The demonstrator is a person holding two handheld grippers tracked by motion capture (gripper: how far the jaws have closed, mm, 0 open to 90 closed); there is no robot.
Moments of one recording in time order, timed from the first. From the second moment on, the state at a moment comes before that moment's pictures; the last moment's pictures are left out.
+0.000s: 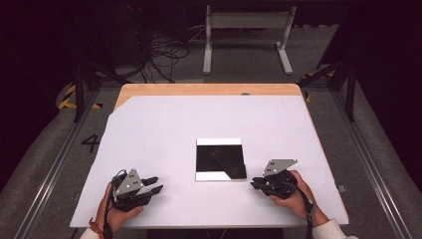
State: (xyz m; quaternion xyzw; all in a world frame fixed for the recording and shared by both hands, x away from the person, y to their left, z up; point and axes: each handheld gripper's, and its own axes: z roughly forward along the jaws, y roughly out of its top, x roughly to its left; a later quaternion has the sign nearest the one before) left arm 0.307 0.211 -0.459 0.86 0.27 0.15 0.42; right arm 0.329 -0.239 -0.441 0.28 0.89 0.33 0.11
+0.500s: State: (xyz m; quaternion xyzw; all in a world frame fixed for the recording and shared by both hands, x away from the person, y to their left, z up) left arm 0.307 0.214 -0.460 0.86 0.27 0.16 0.41; right arm 0.334 -0.230 -0.445 0.28 0.90 0.32 0.10
